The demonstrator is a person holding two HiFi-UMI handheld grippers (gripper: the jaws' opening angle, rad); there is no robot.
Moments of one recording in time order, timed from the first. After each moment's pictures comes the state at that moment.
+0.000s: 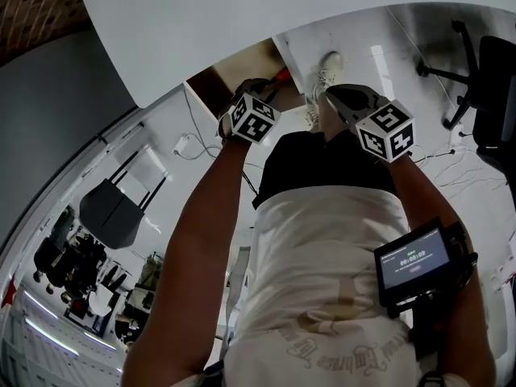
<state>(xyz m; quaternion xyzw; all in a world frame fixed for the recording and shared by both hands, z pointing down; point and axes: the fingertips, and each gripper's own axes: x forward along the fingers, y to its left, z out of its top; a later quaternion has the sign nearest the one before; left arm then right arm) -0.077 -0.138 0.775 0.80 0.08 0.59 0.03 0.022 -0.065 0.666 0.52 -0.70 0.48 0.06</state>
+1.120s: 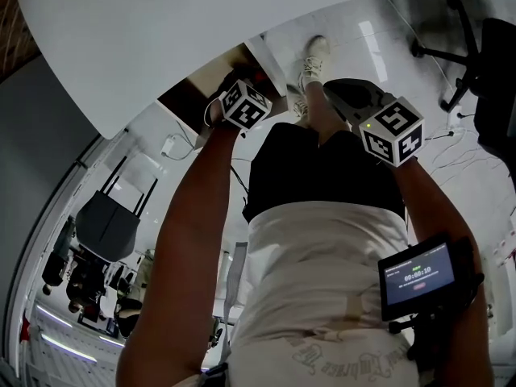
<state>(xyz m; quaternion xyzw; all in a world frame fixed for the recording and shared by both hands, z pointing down) -0.079 -0.137 0.833 0.76 0.15 0.63 -0.01 0.029 -0.057 0.673 0.53 -0.68 0.50 0.05</state>
